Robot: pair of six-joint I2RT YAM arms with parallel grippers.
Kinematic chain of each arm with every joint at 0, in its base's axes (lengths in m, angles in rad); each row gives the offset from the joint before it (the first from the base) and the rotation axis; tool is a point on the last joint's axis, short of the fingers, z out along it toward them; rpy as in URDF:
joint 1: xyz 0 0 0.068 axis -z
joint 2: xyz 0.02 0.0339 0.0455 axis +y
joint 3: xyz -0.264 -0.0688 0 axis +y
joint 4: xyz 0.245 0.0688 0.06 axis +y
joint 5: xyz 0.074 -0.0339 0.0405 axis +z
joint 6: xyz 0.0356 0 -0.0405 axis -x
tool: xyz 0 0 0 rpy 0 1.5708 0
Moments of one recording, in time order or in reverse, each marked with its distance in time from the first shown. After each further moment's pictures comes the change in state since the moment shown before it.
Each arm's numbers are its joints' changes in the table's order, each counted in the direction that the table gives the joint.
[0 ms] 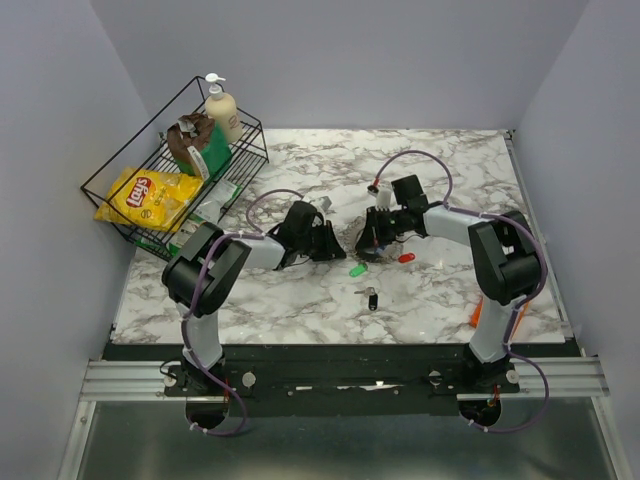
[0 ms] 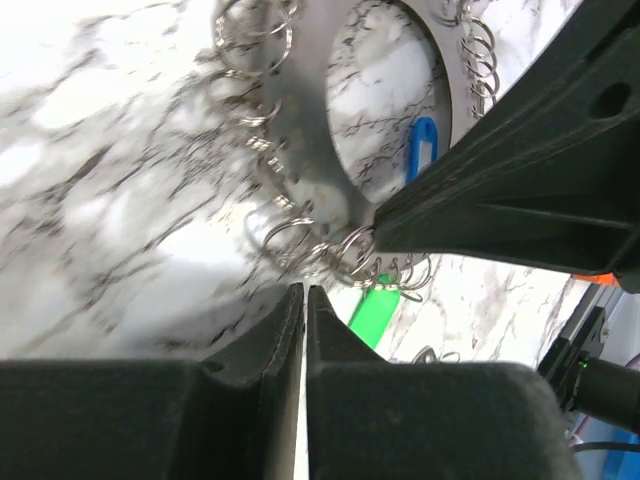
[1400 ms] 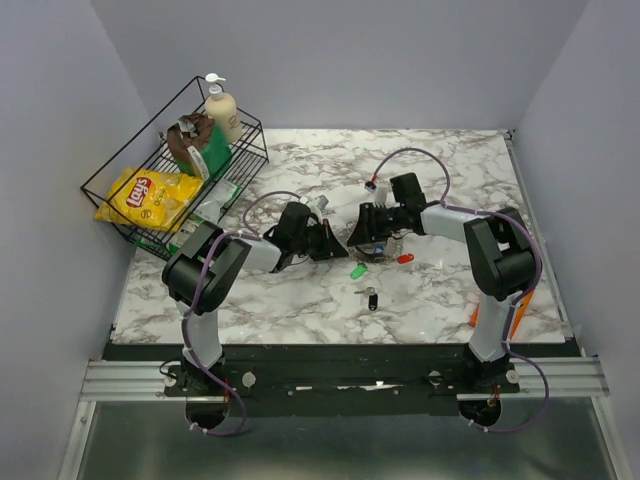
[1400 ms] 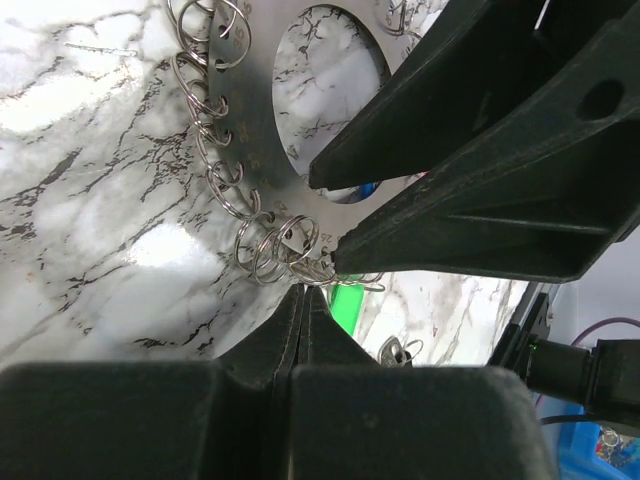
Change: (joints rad) left arm -0.030 -0.010 0.065 -0.150 -0.097 0.064; right arm -0.004 0.029 -0.021 -0.084 0.059 -0.020
